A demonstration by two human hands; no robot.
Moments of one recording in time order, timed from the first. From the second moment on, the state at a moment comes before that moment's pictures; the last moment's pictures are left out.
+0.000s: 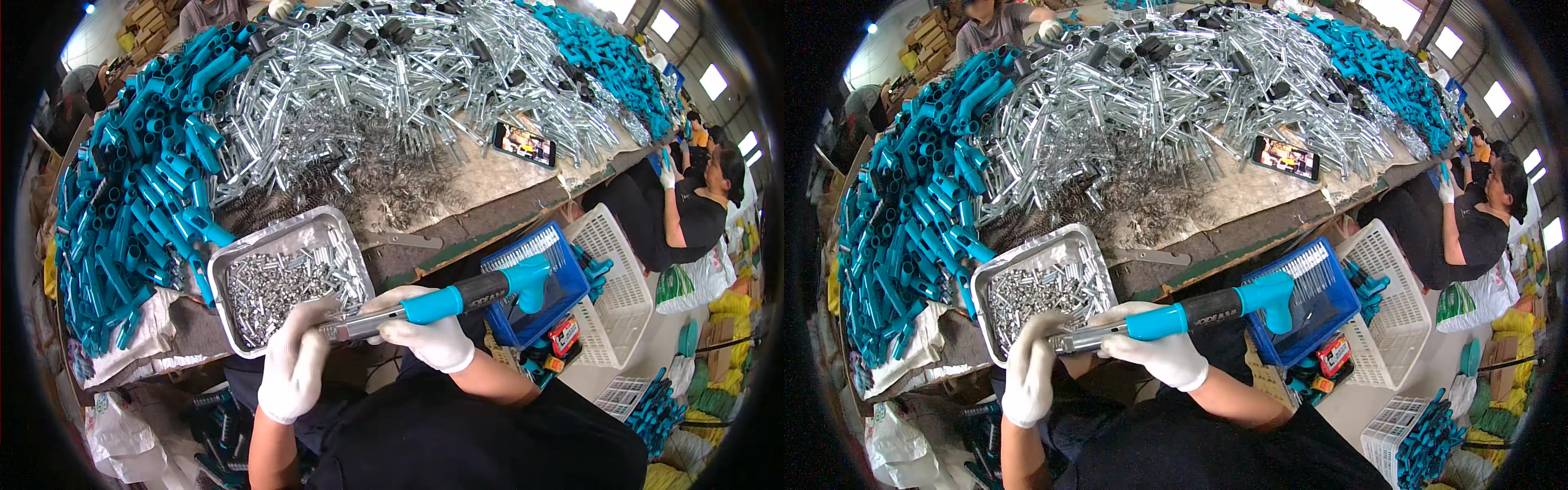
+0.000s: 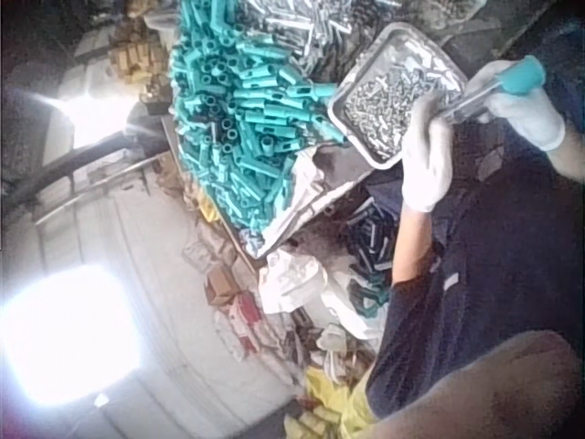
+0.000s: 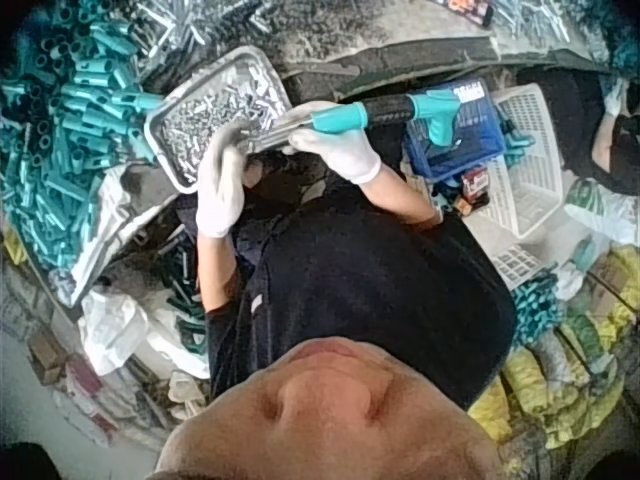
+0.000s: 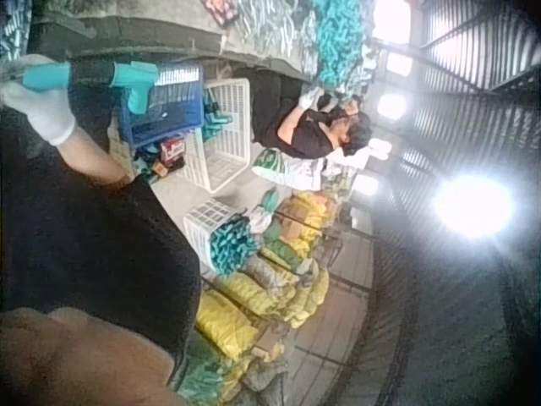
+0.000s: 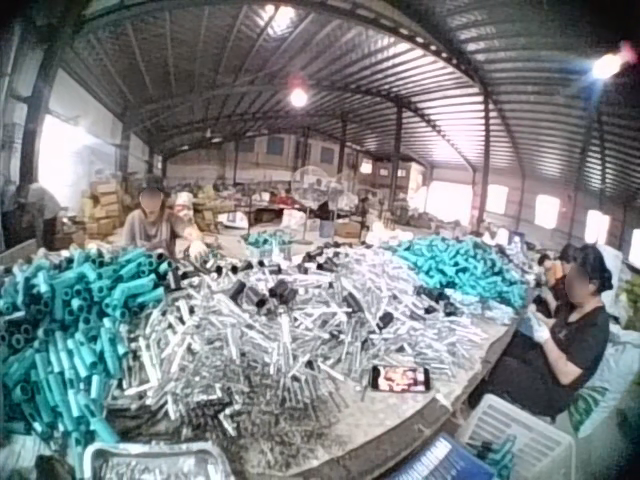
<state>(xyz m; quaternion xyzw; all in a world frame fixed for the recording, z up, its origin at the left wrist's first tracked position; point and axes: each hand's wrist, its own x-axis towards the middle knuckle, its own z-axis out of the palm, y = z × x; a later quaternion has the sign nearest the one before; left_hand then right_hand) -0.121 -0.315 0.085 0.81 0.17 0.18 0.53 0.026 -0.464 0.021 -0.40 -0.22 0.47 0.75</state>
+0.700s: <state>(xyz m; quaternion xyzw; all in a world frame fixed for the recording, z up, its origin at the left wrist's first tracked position) -0.114 -0.305 0.072 0.91 0.11 0.16 0.38 0.030 -0.460 0.021 -0.40 -0.14 0.47 0.78</state>
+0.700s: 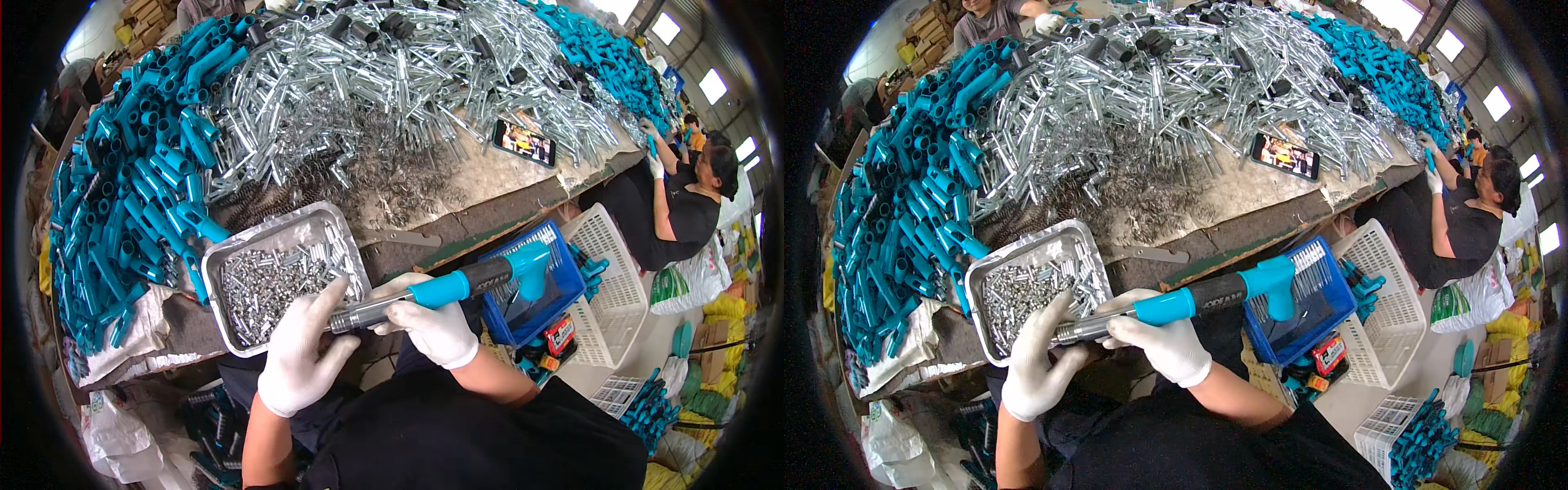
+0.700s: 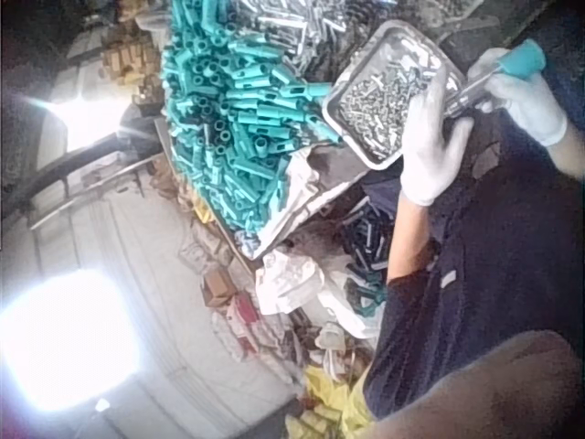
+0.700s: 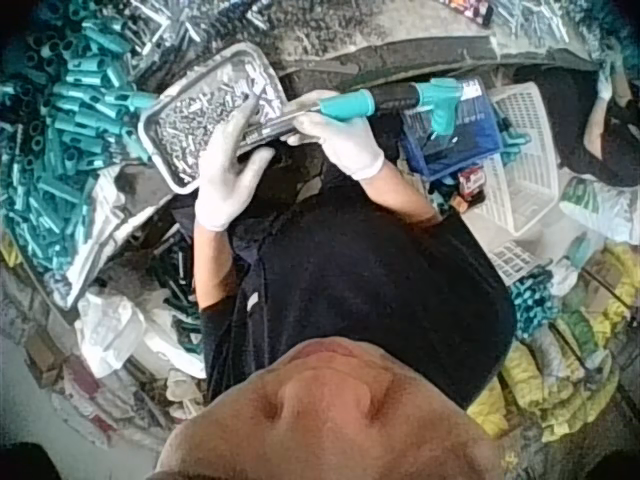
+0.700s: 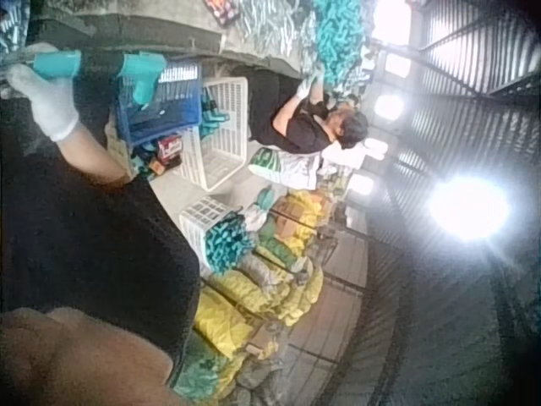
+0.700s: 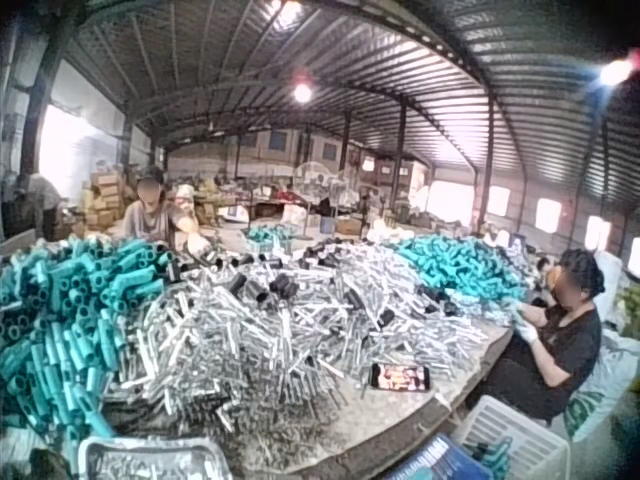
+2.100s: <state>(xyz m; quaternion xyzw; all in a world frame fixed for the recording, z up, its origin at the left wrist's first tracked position) -0.094 -0.329 0.042 0.59 0.13 -0.32 0.73 0.026 -0.461 0.007 -0.47 -0.26 0.43 0.72</state>
